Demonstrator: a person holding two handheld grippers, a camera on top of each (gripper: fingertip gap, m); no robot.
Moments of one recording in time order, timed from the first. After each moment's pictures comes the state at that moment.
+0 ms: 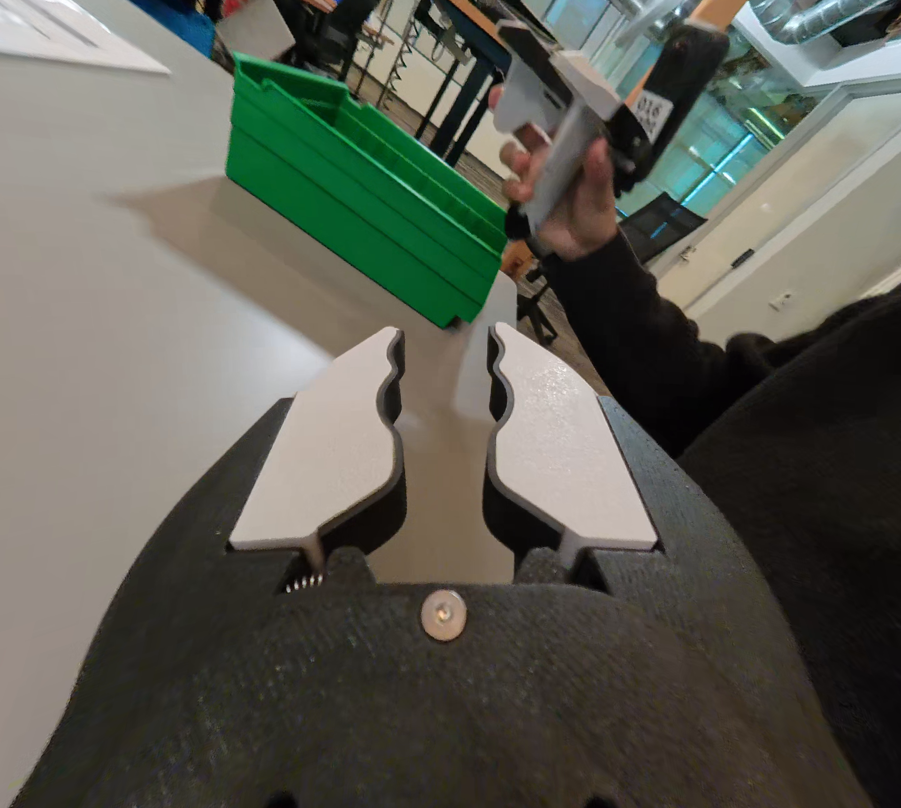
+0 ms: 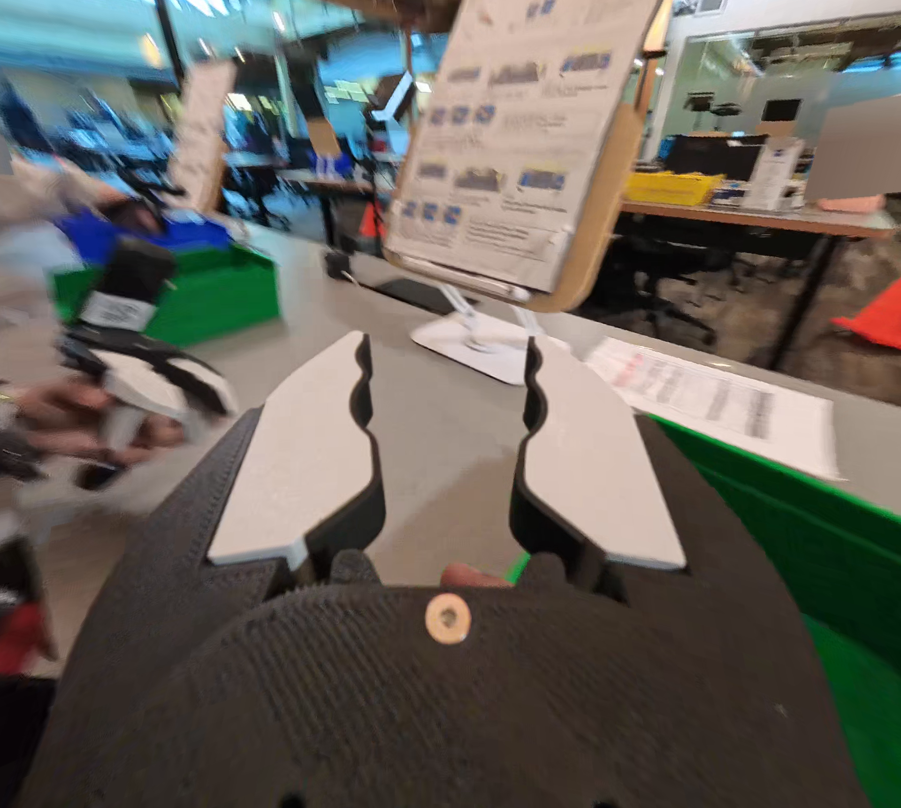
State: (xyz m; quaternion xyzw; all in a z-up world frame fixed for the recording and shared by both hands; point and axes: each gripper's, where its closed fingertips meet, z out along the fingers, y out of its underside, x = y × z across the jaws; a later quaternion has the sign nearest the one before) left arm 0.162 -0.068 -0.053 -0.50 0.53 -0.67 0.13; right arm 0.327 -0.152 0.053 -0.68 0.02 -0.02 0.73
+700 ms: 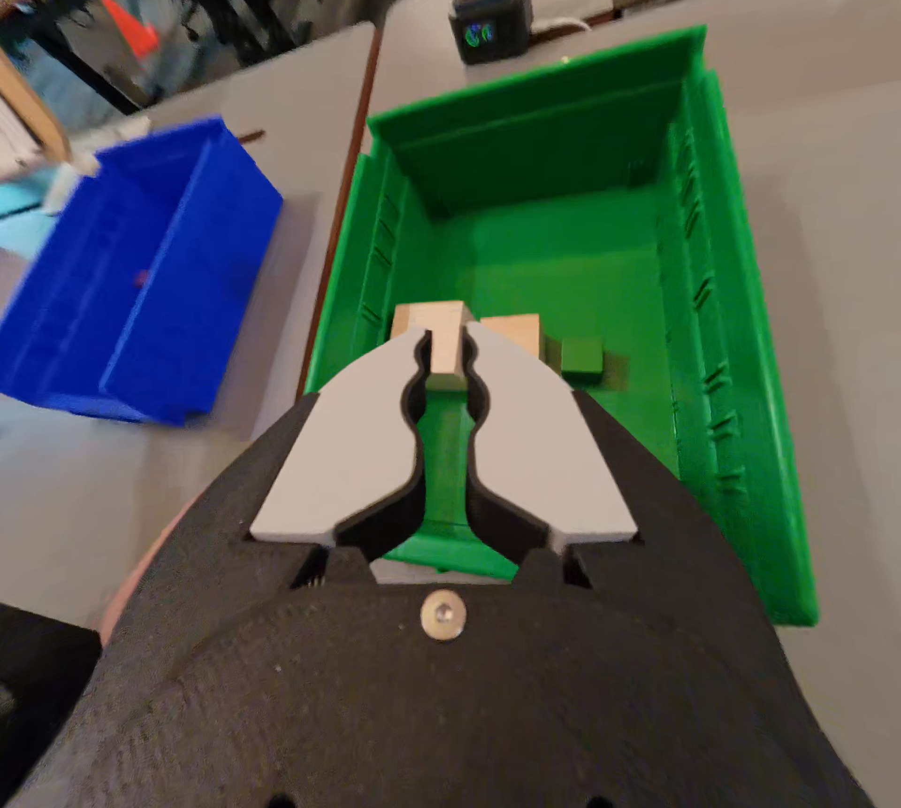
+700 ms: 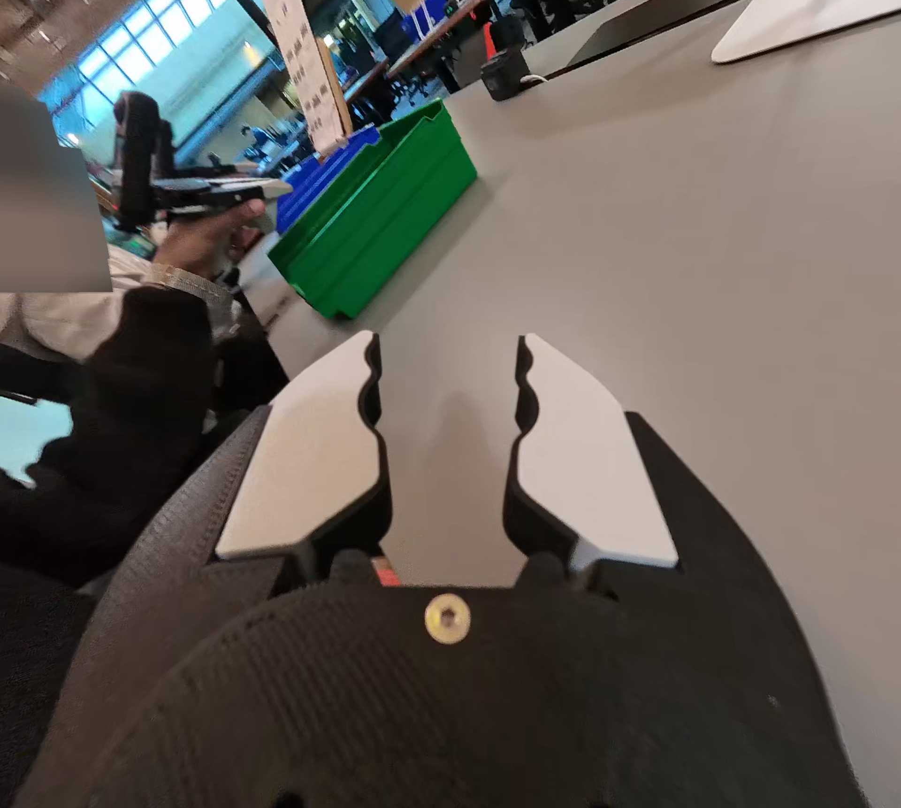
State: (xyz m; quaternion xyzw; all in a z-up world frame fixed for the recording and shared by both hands) left arm -0.153 0.334 -0.037 -0.80 0.37 -0.01 0.47; right arm 0.118 -0.033 -0.072 -0.75 0.16 0.27 0.58
